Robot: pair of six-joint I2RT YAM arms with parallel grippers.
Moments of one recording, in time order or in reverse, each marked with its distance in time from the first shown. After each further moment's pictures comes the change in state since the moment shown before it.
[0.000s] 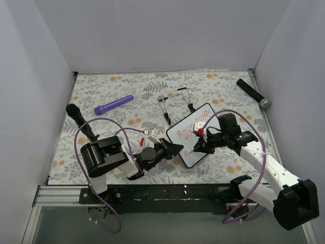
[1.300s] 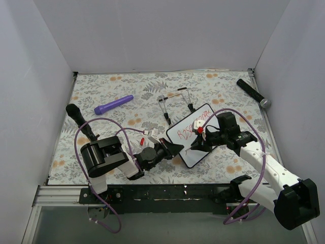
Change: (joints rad) left arm -0.002 0.000 0.003 0.001 0.001 -0.025; right arm 0.020 -0.005 0.000 0.093 -0.027 0.062
